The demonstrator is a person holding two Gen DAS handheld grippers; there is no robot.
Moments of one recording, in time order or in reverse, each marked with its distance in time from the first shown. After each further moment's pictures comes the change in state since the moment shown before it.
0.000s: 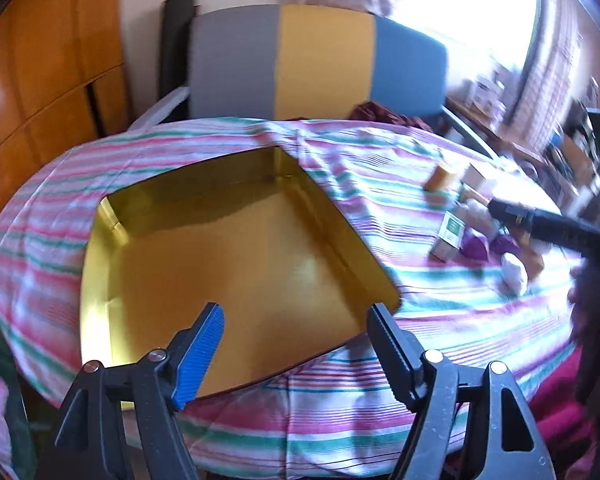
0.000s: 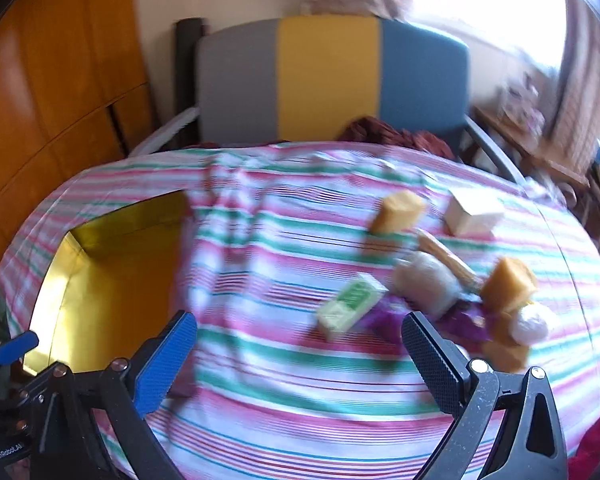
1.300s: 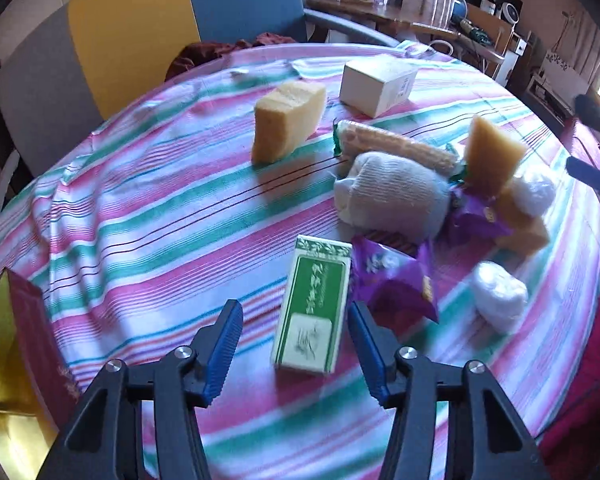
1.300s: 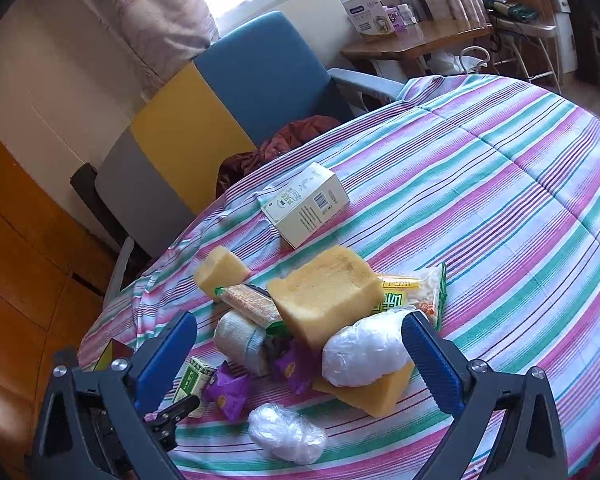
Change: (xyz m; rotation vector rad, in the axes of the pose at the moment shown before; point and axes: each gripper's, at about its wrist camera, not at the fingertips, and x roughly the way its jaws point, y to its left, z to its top) left arm 0.187 -0.198 0.078 0.426 0.246 -0.212; right arm 0.009 -0.248 -0.014 0.578 -0.096 0.097
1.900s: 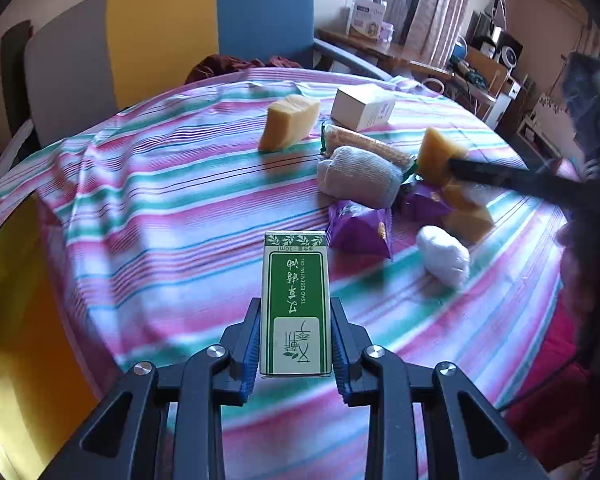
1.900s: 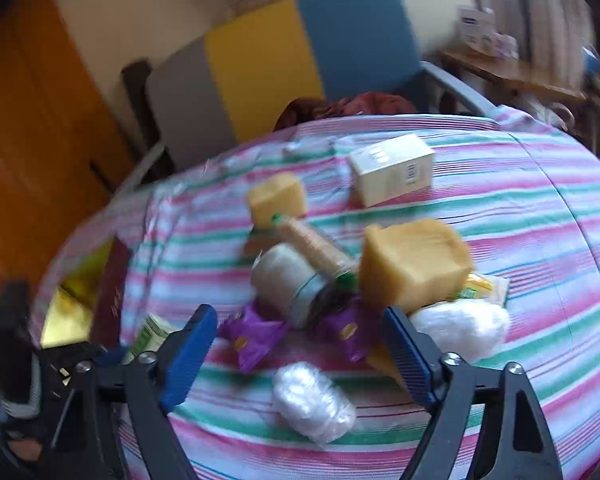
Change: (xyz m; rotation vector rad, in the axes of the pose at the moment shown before) left arm -0.067 0.003 -0.066 -0.110 -0.128 -0.068; right arm 0.031 0.075 -0.044 -0.430 0.159 0.022
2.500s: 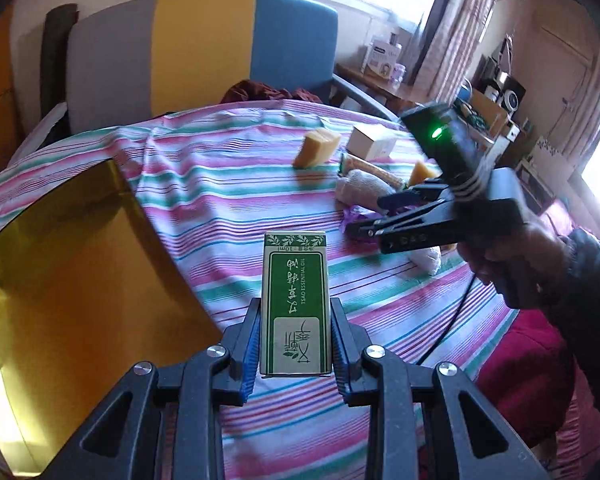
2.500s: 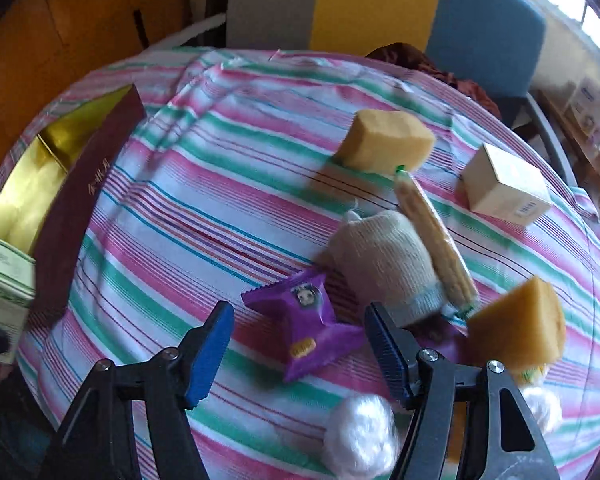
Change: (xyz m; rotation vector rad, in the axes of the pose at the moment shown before) left arm -0.083 0.038 -0.048 -0.106 -0.109 -0.022; right arm 0.094 0.073 0.002 -0.422 0.298 -0.062
